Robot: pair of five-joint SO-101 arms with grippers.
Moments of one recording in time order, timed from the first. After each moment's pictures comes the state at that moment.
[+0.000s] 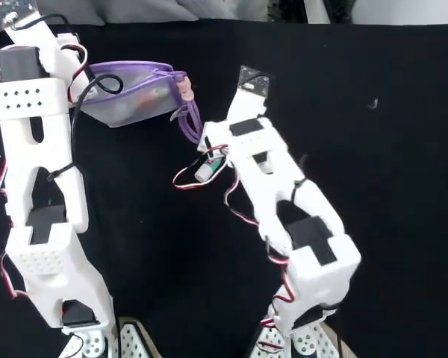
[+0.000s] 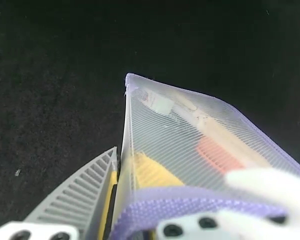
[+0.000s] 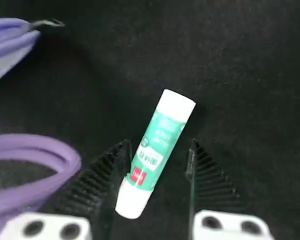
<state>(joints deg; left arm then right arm) -12.8 19.3 -49.1 99.2 19.6 -19.3 15.0 13.1 46.7 -33.8</state>
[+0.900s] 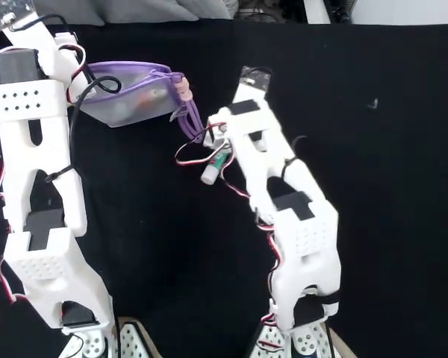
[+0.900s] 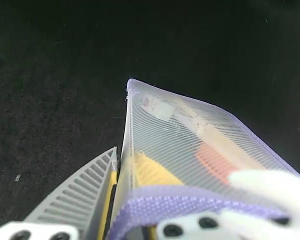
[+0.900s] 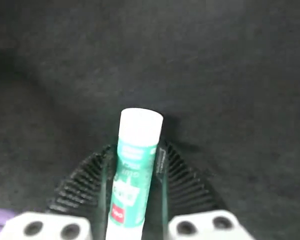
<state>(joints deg) -13.1 17.8 -44.8 95.6 19.6 -16.0 33.2 -9.6 62.1 -33.8</state>
